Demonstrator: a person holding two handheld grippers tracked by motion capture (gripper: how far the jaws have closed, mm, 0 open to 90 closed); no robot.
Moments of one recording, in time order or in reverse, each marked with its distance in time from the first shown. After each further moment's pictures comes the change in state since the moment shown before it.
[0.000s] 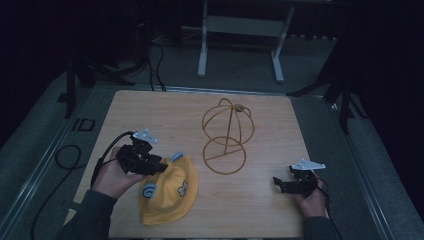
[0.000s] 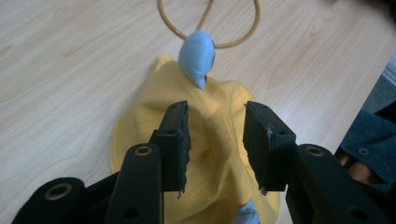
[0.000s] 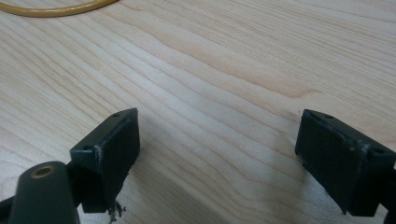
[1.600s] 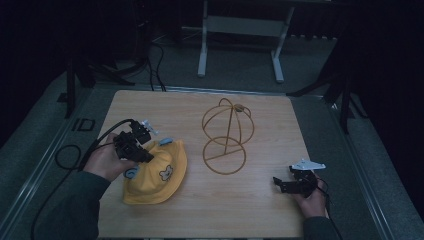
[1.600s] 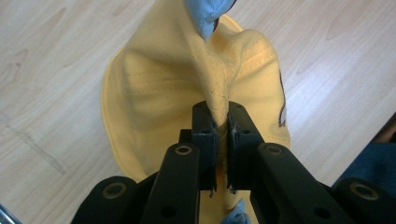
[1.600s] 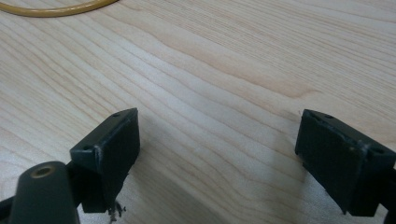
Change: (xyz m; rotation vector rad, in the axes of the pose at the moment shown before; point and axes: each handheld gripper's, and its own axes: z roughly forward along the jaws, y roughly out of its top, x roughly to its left) left arm 0.024 0.026 -0.010 0.252 0.133 0.048; right arm 0.000 0.000 0.000 0.000 0.000 0.001
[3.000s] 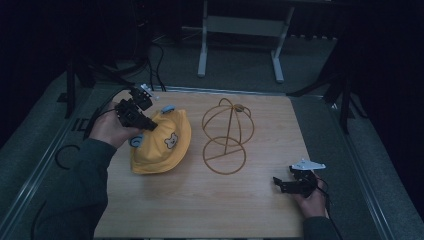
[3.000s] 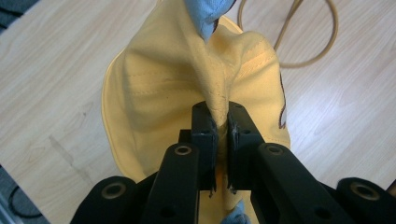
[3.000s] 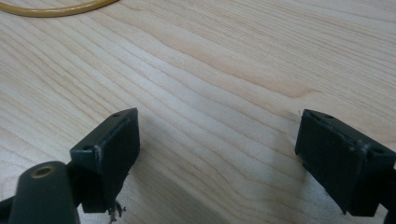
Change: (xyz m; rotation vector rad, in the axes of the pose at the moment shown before) left arm 0.040 0.051 -0.035 -0.109 0.029 -0.040; right arm 0.000 0.000 0.000 -0.003 0.000 0.002
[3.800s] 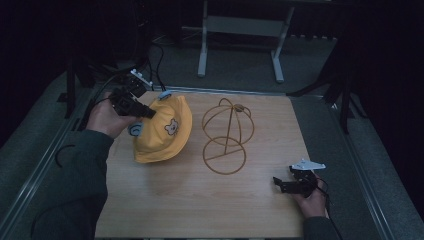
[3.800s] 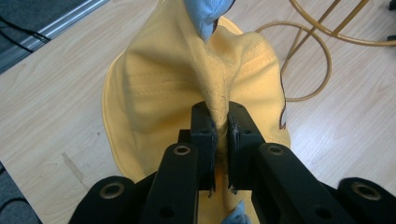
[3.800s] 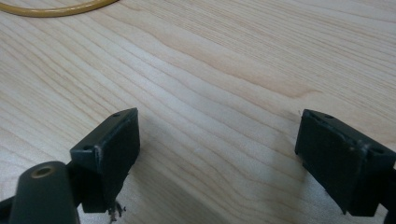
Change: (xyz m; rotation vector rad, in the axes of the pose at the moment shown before) left arm 0.015 0.009 -0.020 -0.104 0.014 -0.055; right arm 0.000 0.000 0.000 0.000 0.000 0.000
